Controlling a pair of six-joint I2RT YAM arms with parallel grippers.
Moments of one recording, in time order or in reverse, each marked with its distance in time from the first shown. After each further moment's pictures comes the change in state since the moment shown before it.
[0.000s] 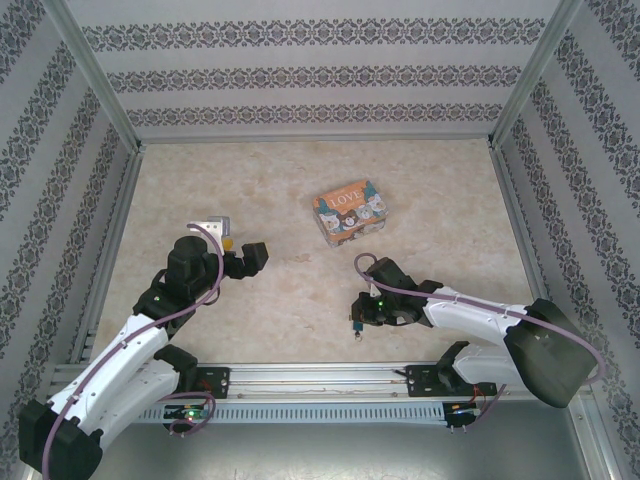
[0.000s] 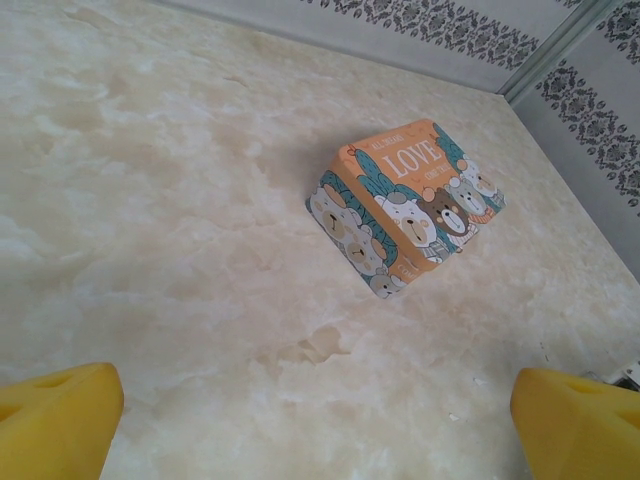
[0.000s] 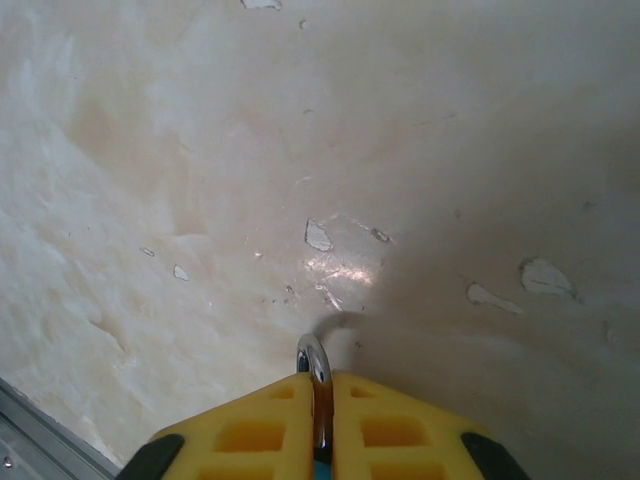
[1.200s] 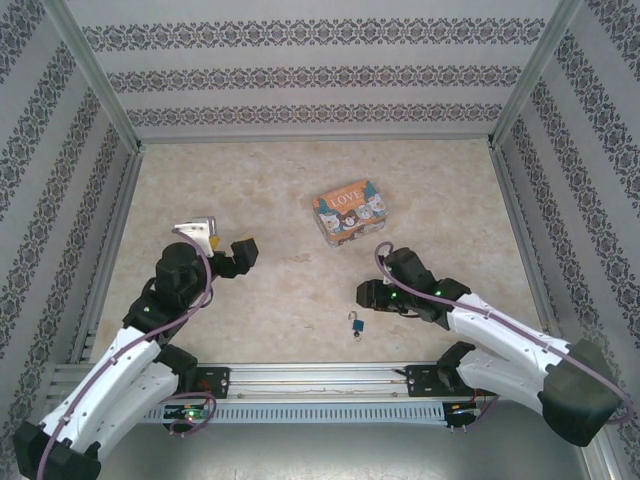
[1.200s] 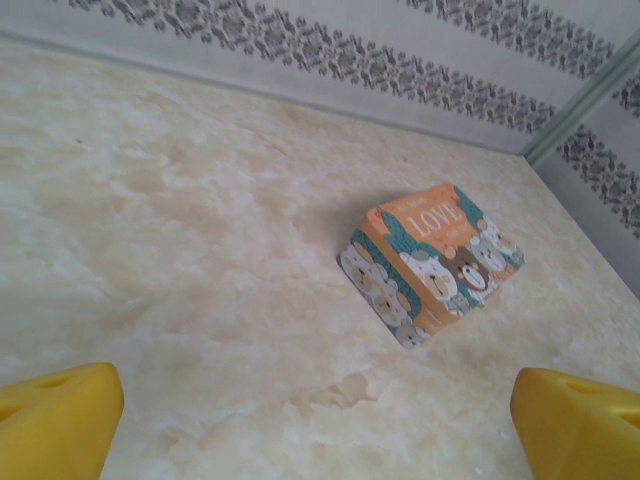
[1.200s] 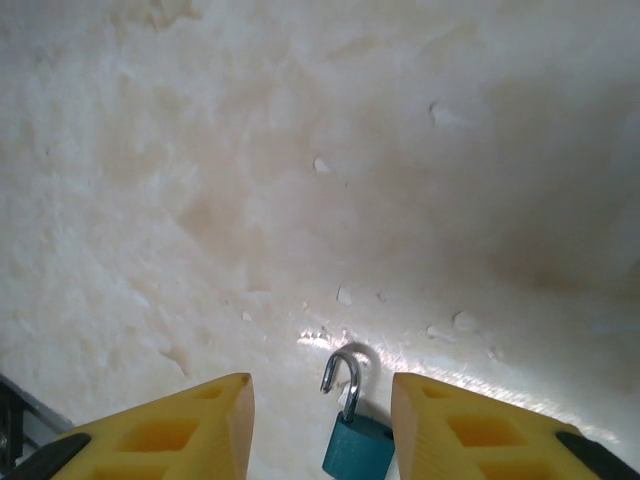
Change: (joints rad) left arm 0.000 -0.139 0.000 -0.038 -0.135 0.011; right arm -0.084 -0.257 0.061 -0.161 0.105 -0.113
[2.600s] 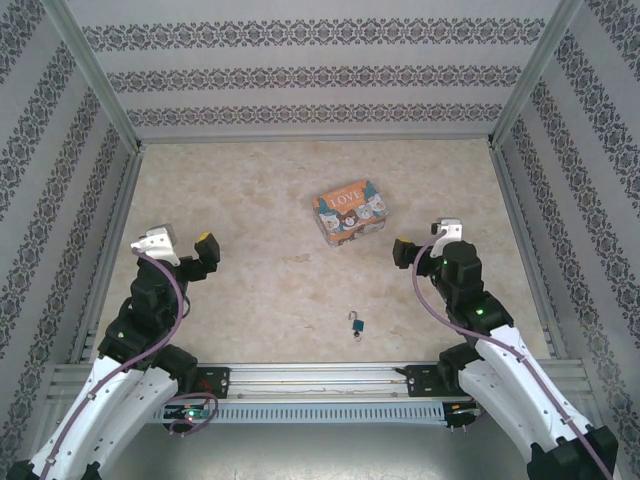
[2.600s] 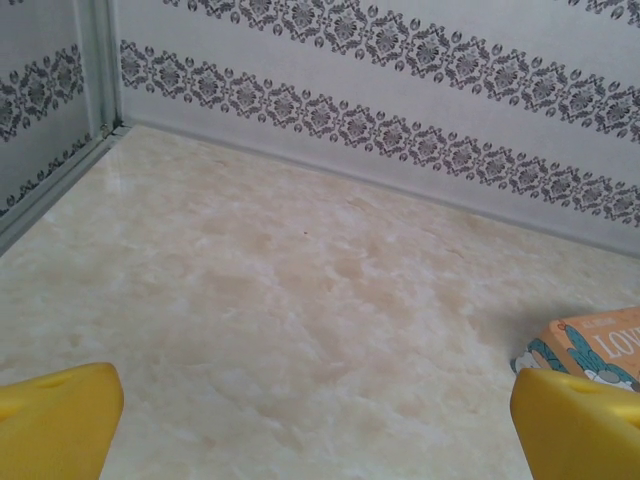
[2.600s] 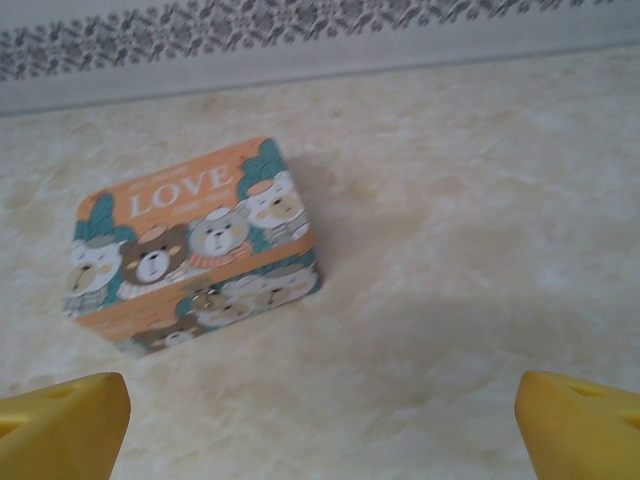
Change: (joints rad) left arm 0.000 -0.190 0.058 -0.225 -0.428 0.049; right arm -0.339 -0.351 -0.053 0.216 0.353 -0.477
